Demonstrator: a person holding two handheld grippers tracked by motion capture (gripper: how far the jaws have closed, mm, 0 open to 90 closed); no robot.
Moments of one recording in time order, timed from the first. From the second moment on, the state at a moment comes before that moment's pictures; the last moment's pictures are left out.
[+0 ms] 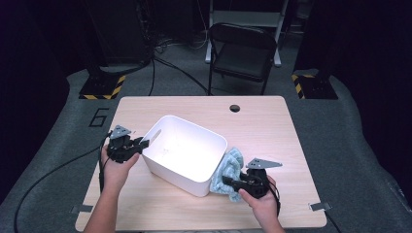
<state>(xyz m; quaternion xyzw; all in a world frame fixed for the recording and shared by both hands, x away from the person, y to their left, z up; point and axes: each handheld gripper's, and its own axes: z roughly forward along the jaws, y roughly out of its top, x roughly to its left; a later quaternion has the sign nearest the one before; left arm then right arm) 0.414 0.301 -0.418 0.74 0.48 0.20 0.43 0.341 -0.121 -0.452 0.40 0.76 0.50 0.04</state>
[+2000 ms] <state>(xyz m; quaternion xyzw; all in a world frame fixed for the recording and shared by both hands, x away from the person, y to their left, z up) 0.391 0.283 -0.421 0.73 0.49 0.23 0.42 0.365 -0.105 -0.512 0.46 0.79 0.40 0.00</state>
